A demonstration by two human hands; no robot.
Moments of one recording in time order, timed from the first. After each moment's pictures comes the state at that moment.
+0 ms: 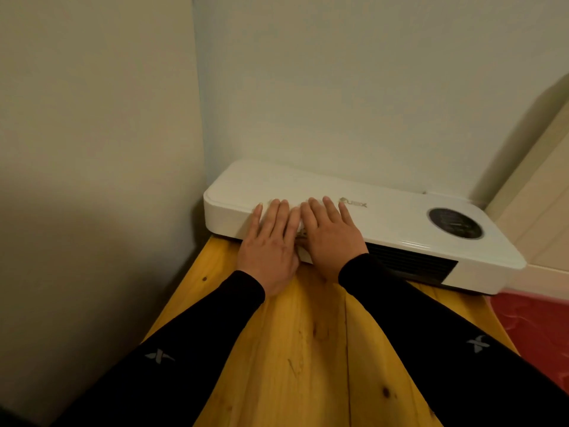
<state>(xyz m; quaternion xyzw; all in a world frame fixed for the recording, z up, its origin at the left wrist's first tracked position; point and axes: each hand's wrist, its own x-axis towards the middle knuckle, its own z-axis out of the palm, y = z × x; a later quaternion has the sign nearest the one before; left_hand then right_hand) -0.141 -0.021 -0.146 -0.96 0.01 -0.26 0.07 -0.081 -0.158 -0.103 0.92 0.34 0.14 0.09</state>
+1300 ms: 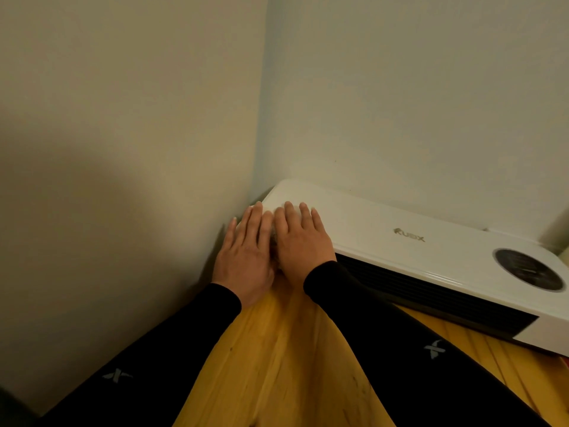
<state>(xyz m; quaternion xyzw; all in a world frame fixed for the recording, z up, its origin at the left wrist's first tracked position) -0.169 0.092 -0.149 -0.97 -0.12 -0.23 -0.02 -0.098 -0.015 -0.106 0.90 0.40 0.16 0.06</state>
